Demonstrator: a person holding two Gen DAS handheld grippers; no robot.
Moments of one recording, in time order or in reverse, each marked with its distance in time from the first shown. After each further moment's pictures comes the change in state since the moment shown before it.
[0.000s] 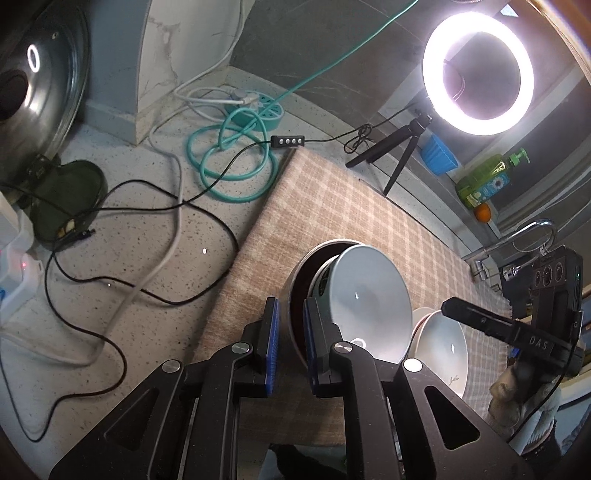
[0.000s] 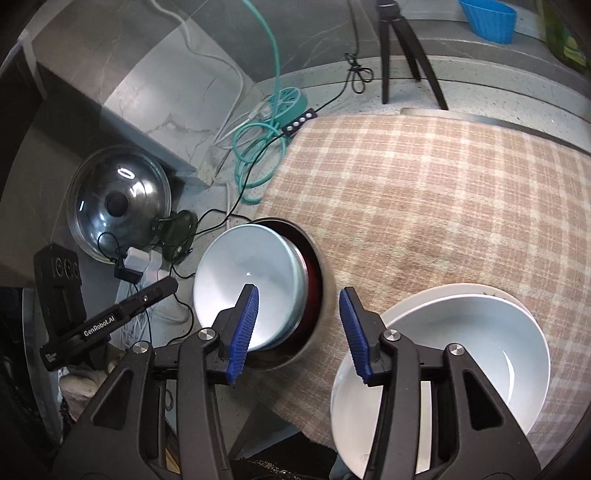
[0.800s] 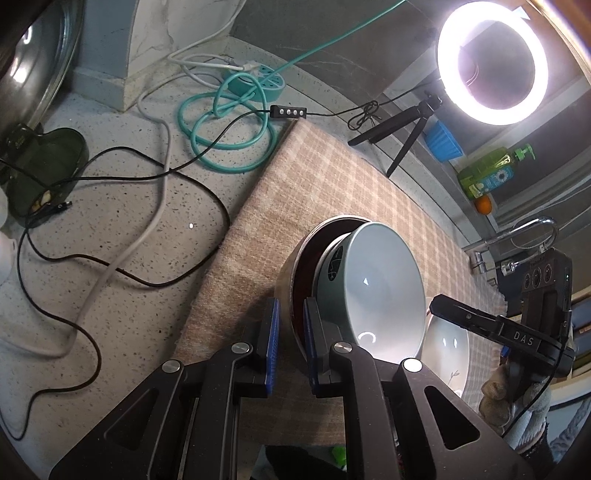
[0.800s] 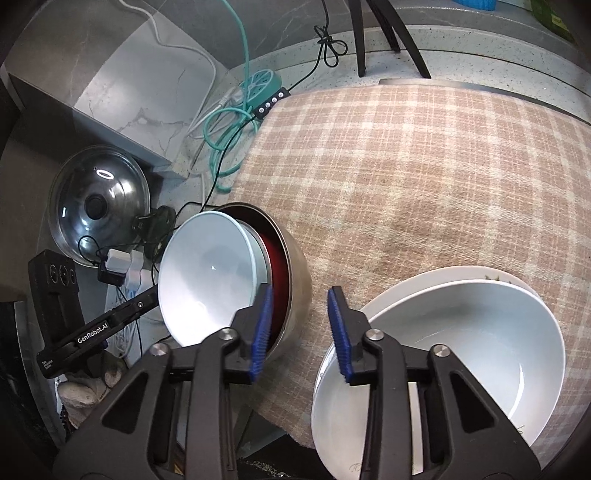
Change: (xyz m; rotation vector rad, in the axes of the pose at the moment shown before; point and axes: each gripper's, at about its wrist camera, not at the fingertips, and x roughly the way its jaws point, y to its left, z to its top) left arm 0.027 0.005 -0.005 -0.029 0.071 -0.039; right arm 0.031 -0.018 -0.004 0.054 0.059 -0.030
